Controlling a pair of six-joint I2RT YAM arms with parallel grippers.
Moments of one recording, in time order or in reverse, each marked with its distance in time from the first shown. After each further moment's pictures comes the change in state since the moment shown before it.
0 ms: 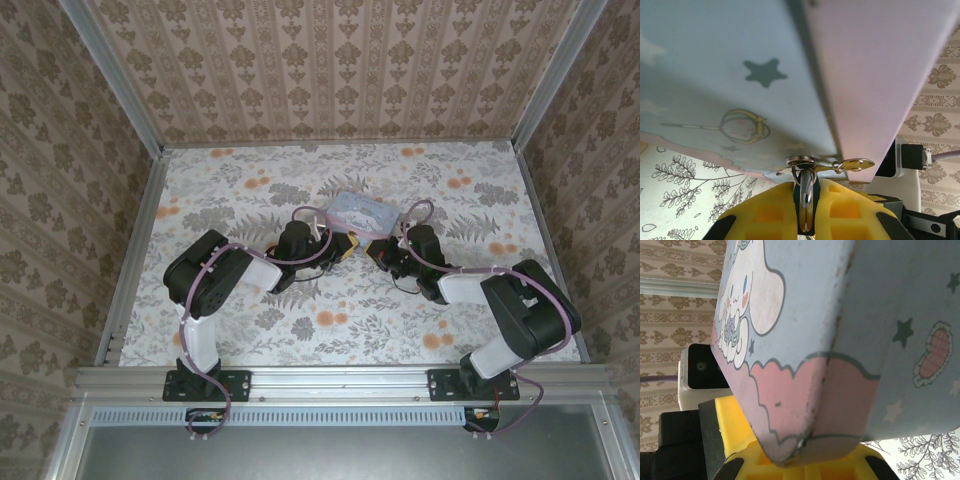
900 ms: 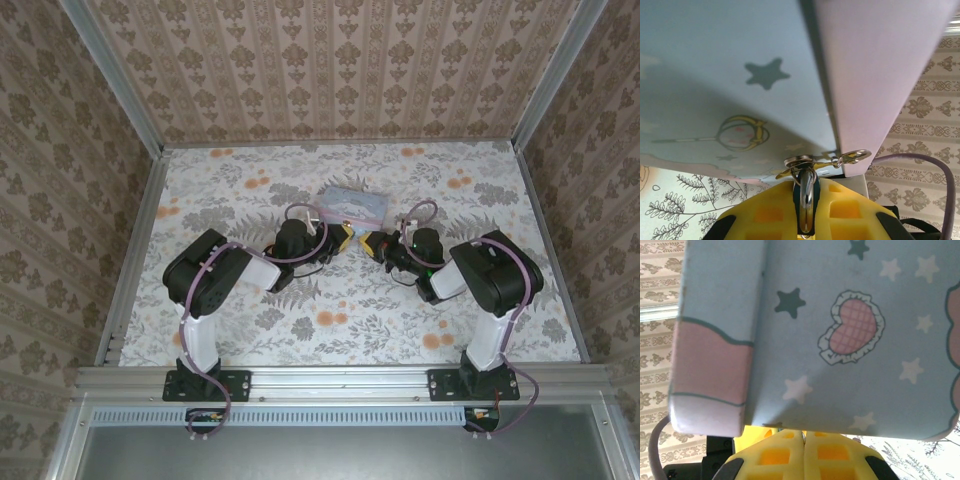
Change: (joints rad) left arm 0.014 0.000 -0.001 0.068 -0.085 -0.057; right arm -0.067 0.302 -0.013 0.572 -0.153 0.309
